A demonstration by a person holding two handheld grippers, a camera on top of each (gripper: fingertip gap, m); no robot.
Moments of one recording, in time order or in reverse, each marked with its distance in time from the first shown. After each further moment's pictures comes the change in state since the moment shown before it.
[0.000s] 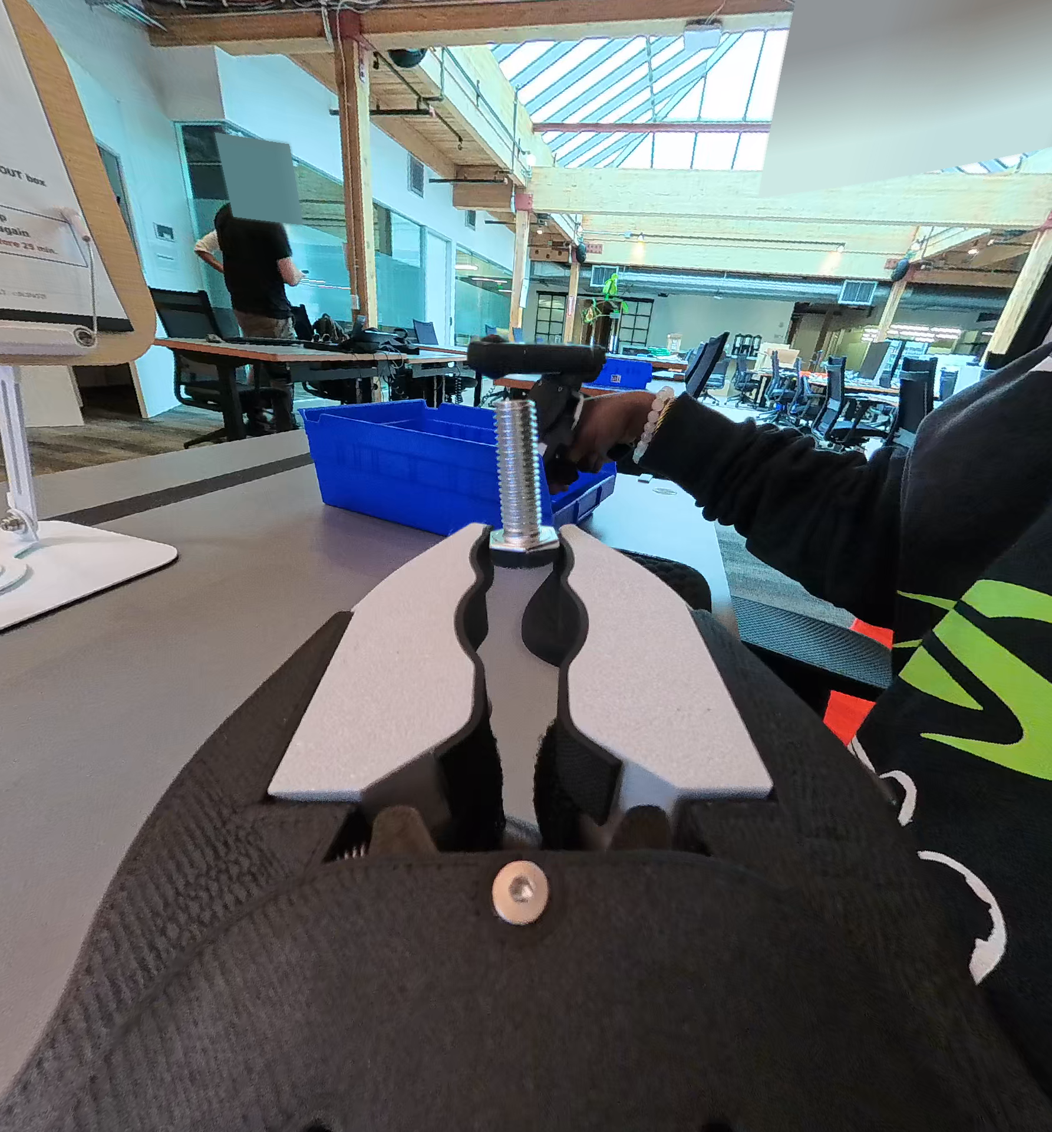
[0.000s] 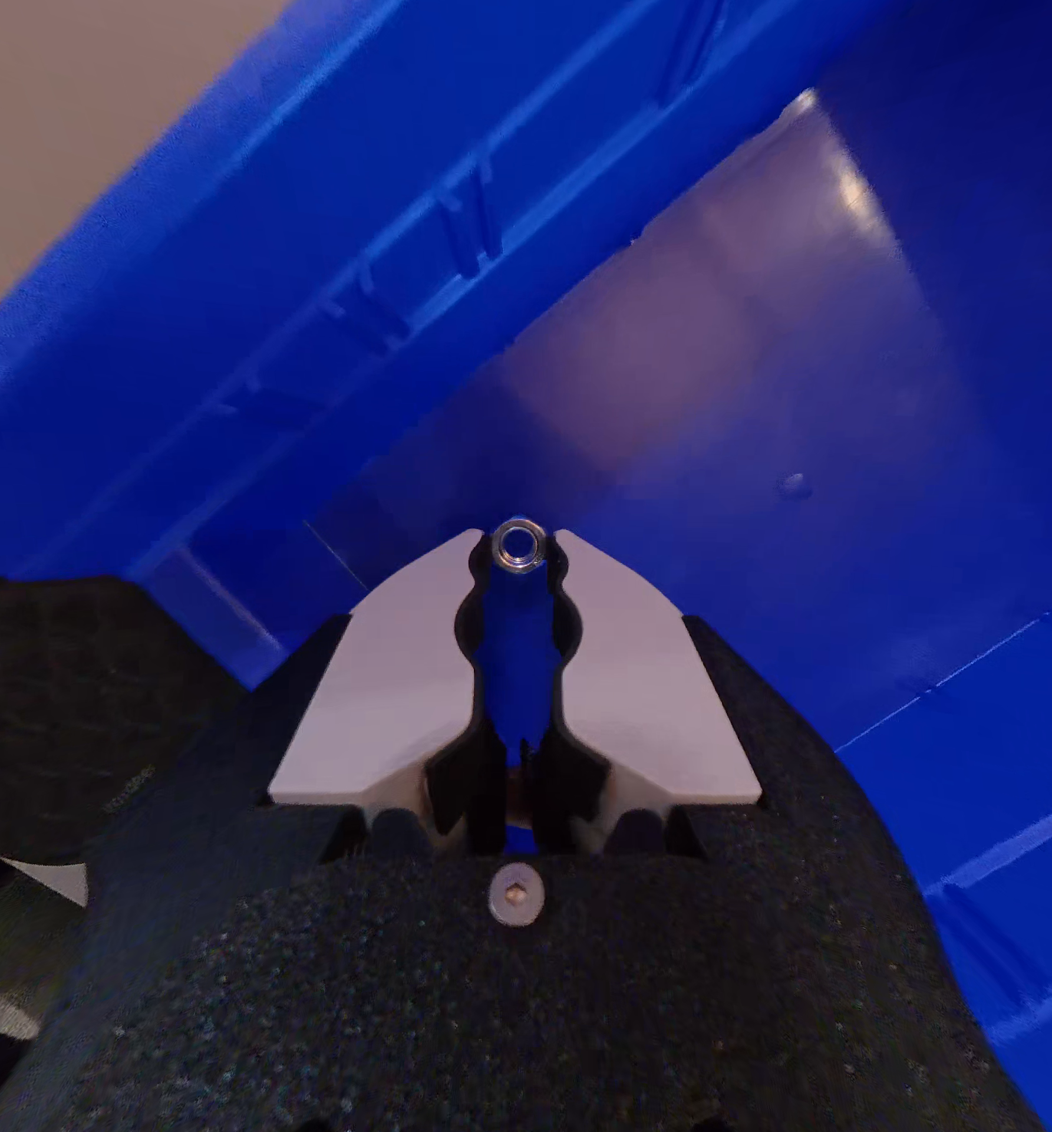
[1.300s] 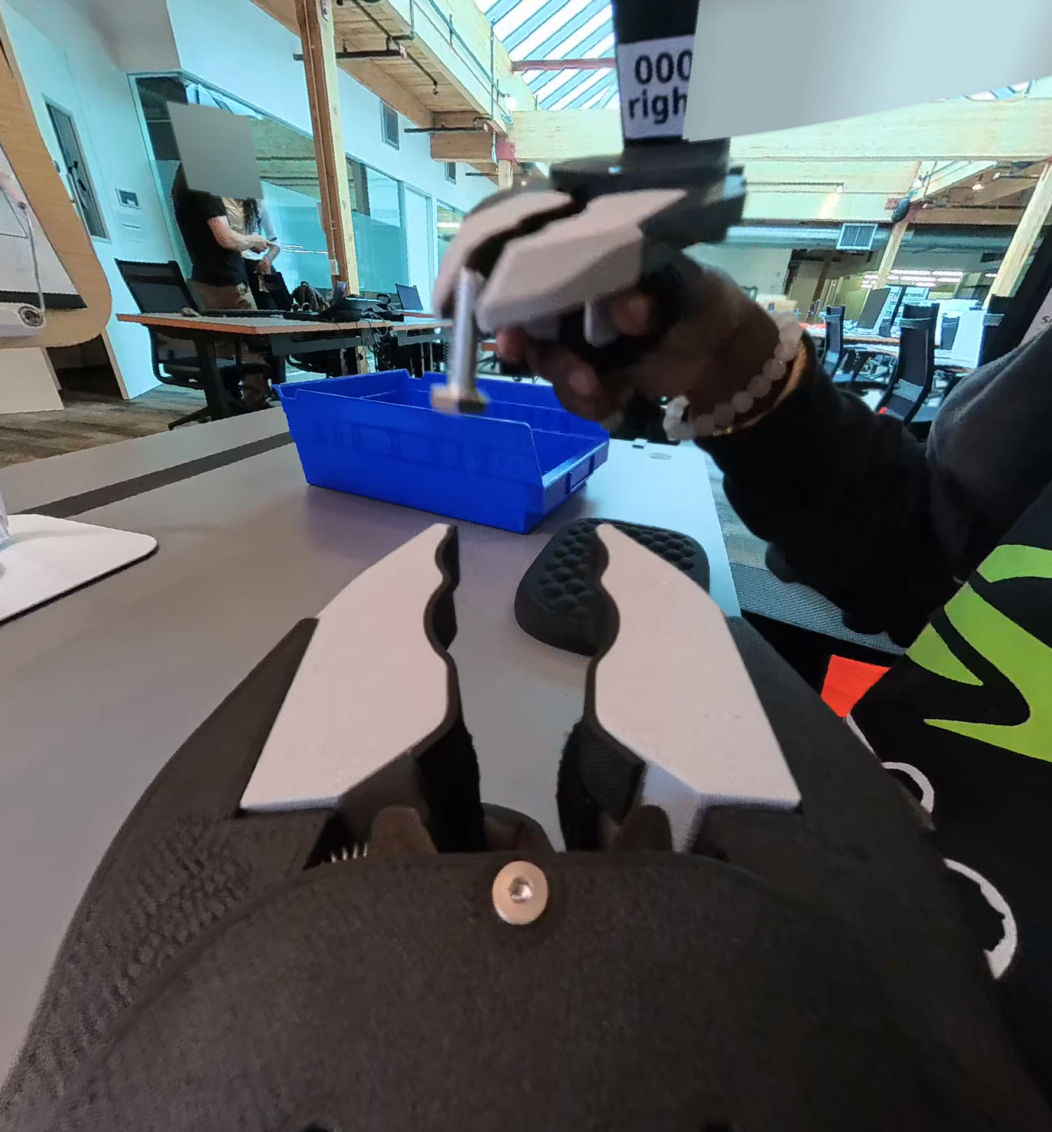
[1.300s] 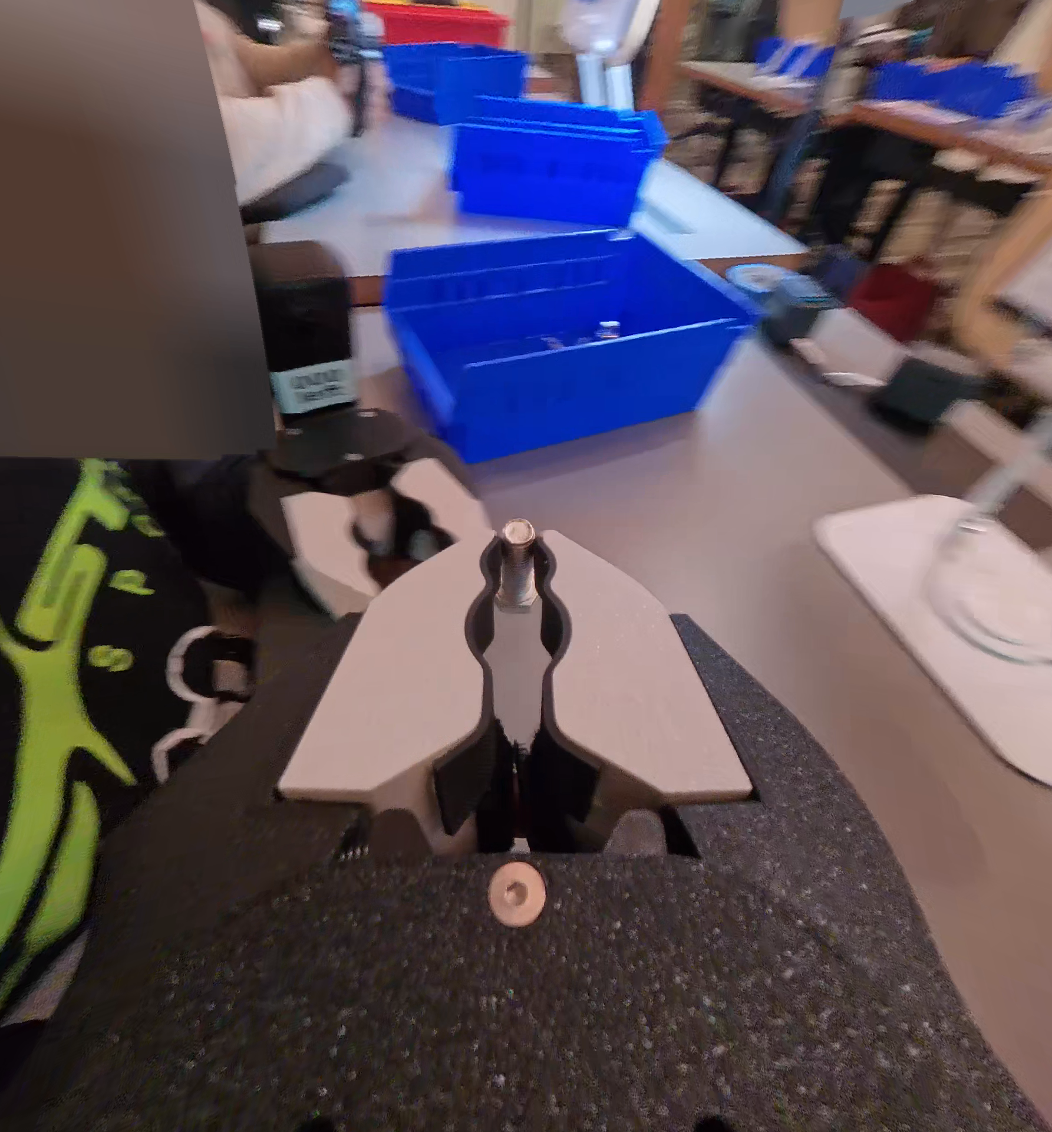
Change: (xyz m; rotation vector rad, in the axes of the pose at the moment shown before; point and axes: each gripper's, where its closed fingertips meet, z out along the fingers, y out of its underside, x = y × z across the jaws) left arm 0.005 0.010 0.008 -0.065 0.025 0.032; right arm -0.265 -0.196 -0.123 0.898 -0.334 -0.413
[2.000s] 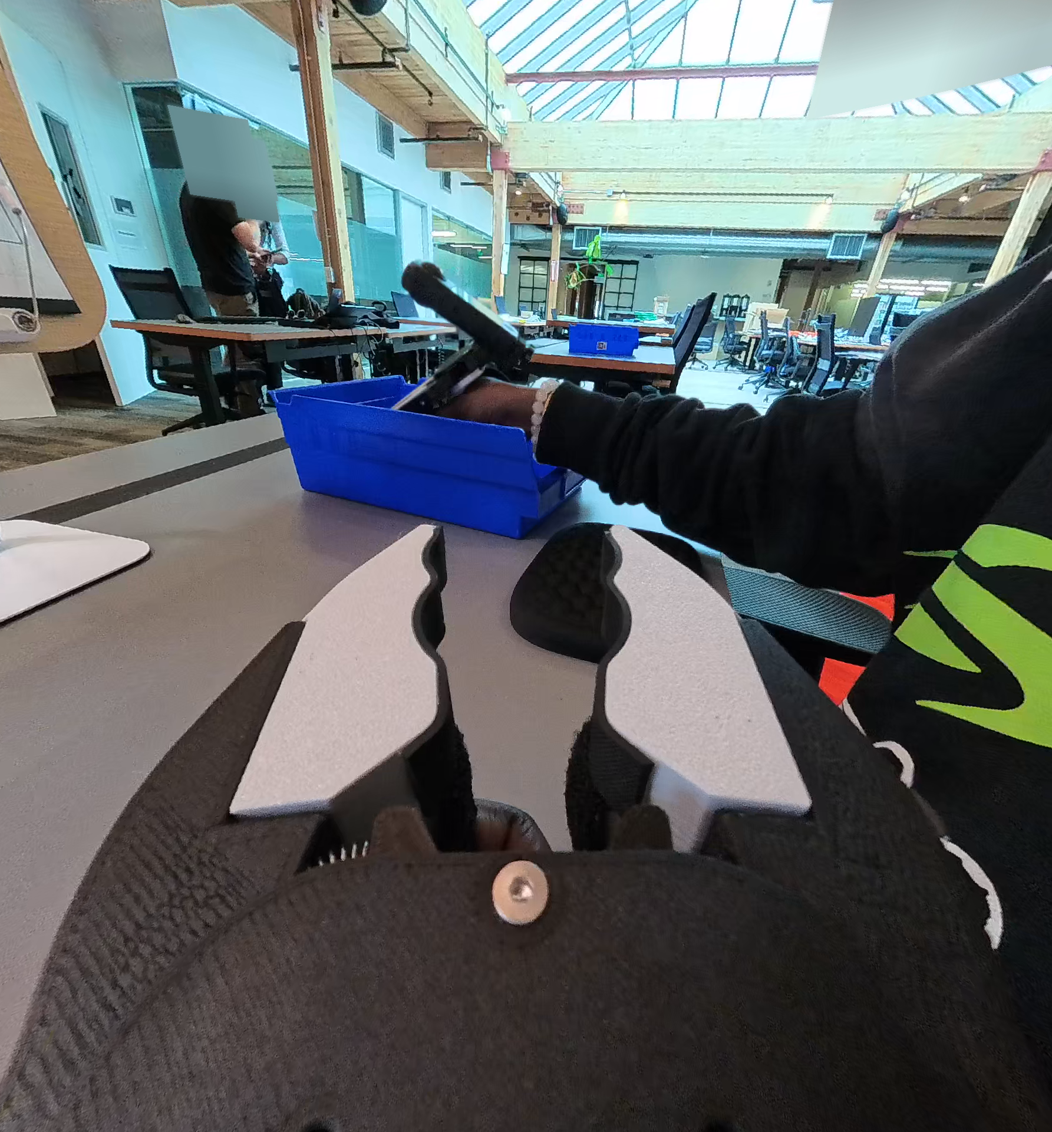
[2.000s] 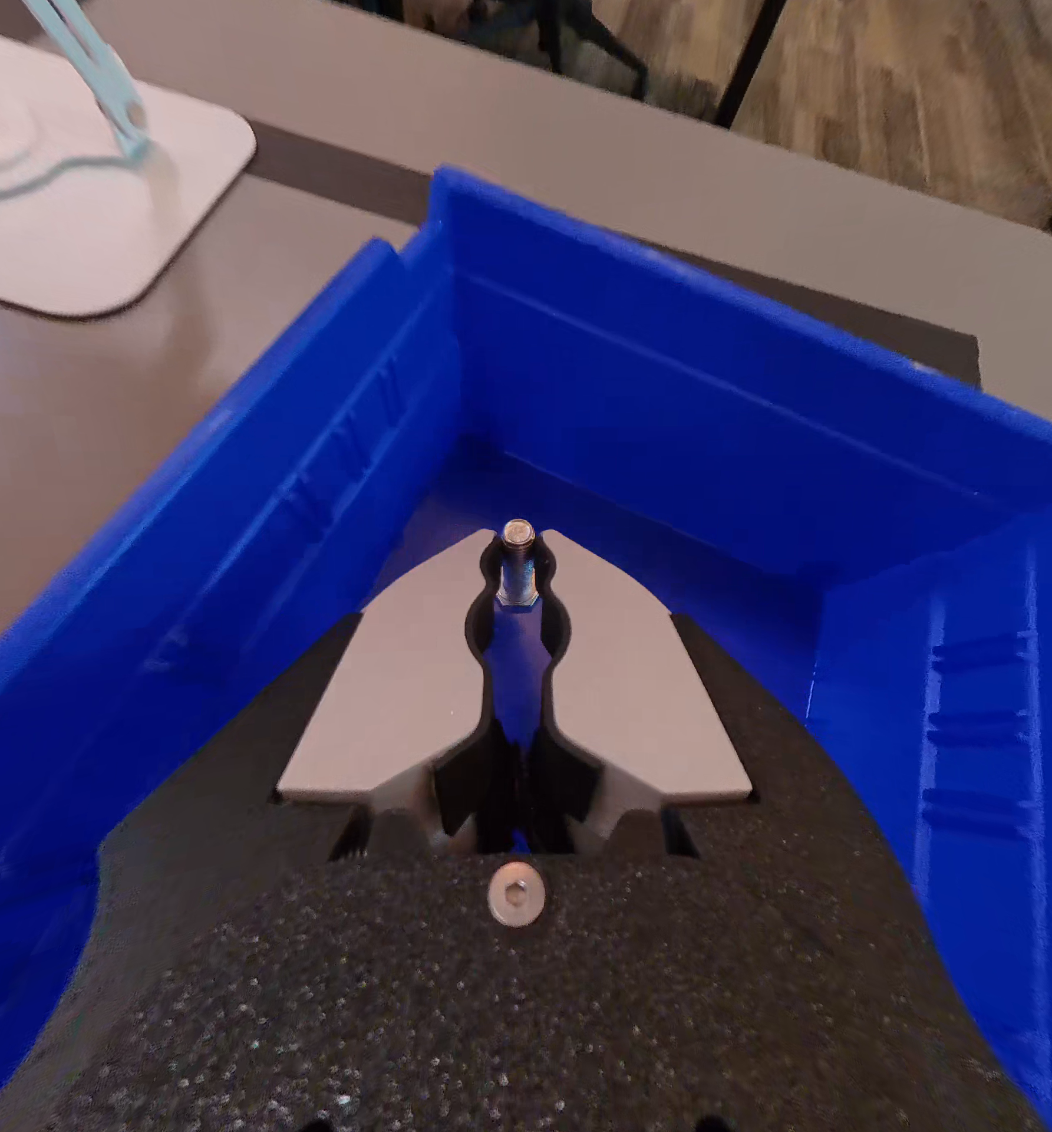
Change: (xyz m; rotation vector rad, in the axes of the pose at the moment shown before) left arm 0.002 -0.001 0.000 0.012 0.009 -0.002; right arm 0.300 0.223 -0.173 -0.385 0.916 0.420
